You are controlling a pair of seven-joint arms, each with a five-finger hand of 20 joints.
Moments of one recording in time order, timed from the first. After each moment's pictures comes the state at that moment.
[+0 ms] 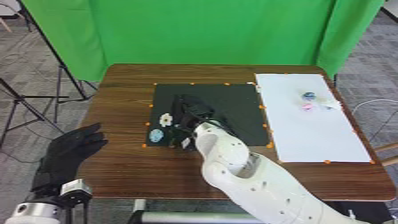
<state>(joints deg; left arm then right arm) 146.9 -42.9 -102.3 -128.9 34.2 20.8 24.1 -65.6 -72.1 34.3 -97.4 -128.0 2.2 32.3</state>
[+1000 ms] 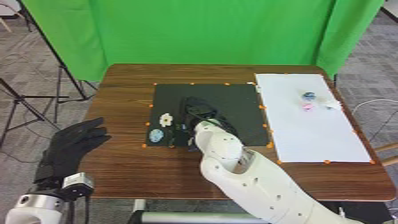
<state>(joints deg) 143.5 -43.4 -102.0 -128.1 35.7 18.8 21.7 -65.7 -74.6 36.2 -93.2 -132.2 -4.9 37.1</state>
